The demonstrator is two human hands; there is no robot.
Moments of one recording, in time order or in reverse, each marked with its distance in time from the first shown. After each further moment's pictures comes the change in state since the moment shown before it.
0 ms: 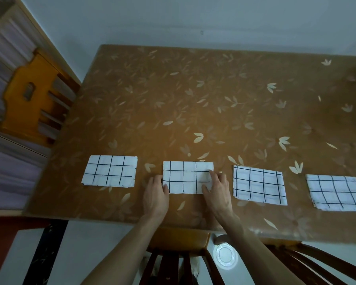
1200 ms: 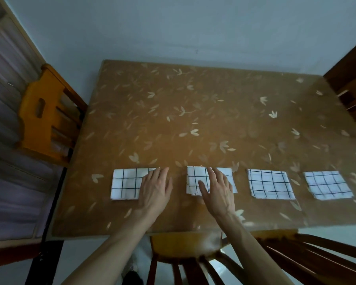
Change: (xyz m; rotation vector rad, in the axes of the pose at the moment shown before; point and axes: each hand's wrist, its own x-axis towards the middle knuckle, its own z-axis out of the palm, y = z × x) left_hand 0.056 -0.070 -0.122 0.193 0.022 0.580; right_hand -0.045 -0.125 0.029 -0.266 0.223 -0.072
